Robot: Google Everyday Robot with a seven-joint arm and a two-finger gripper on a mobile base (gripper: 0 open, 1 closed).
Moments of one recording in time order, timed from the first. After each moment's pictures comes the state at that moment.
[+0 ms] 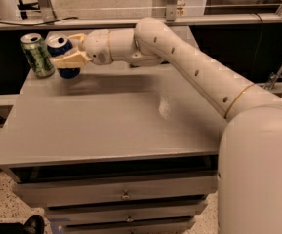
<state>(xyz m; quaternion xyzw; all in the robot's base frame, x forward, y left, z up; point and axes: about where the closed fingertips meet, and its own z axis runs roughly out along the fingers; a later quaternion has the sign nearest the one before) 0.663 0.217 0.916 -0.56 0.48 0.43 0.52</state>
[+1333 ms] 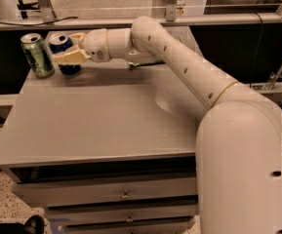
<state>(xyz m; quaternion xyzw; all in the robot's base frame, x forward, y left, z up) 0.695 0.226 0.901 -0.56 0.49 0.43 0.51</state>
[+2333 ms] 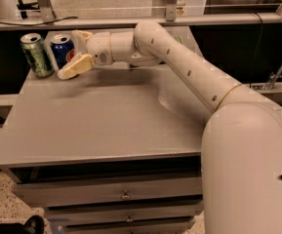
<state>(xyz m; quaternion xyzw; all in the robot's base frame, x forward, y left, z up) 0.690 0.220 0.895 -0.55 0.49 0.44 0.51</state>
